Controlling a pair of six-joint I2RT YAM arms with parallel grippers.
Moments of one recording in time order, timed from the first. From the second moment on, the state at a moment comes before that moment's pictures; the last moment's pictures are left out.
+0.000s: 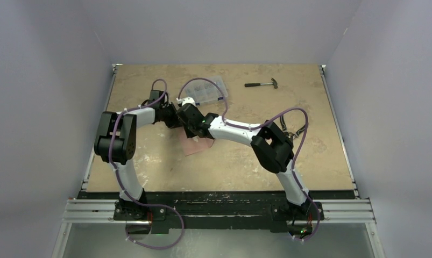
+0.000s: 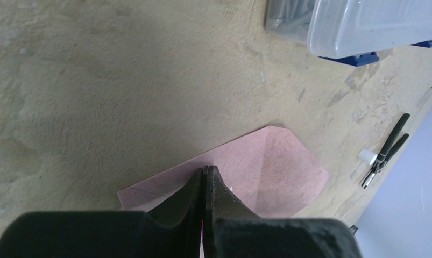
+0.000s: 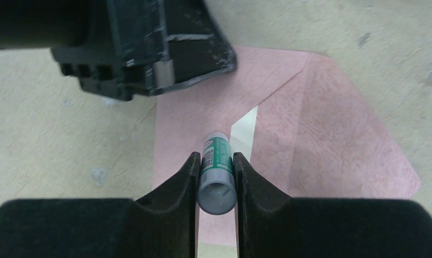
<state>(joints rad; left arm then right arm) -0.14 1.91 1.08 -0.17 0.37 -0.70 0.97 2.17 1.69 -0.37 0.30 0.42</state>
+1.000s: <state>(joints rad) -0.13 1.94 1.09 -0.09 0.41 -0.73 0.95 2.17 1.69 -0.37 0.24 0.32</state>
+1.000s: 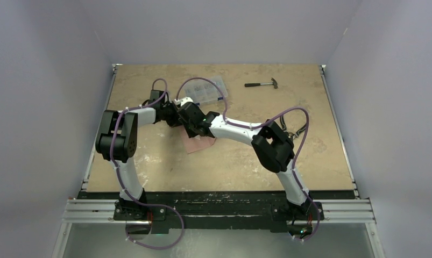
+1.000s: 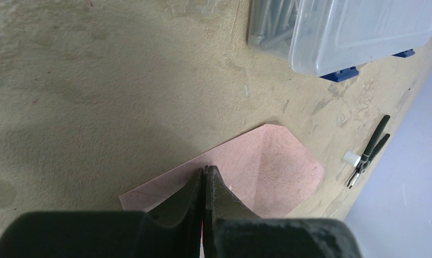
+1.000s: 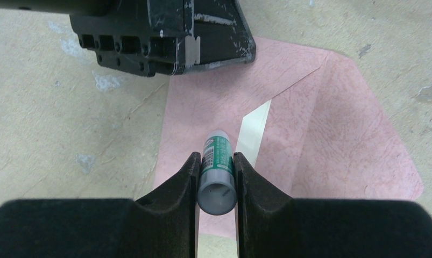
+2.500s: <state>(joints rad) -0.13 1.94 1.09 -0.09 0.41 -0.73 0.93 2.20 1.77 -0.48 0.25 0.40</state>
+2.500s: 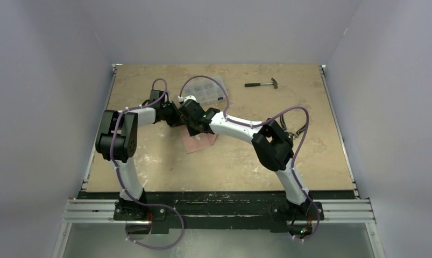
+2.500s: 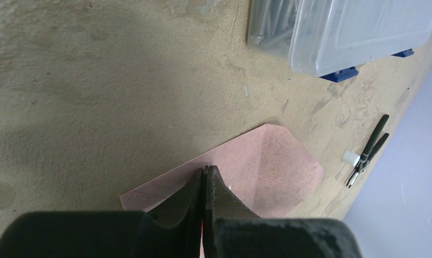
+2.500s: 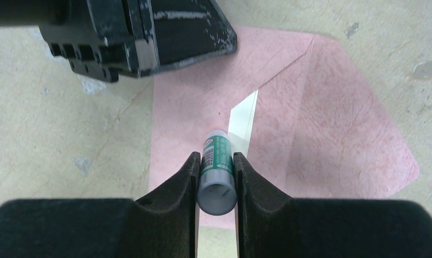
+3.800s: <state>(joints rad) -0.13 1.94 1.09 -0.09 0.42 -0.73 0.83 2.05 1.58 -0.34 -0.04 0.42</state>
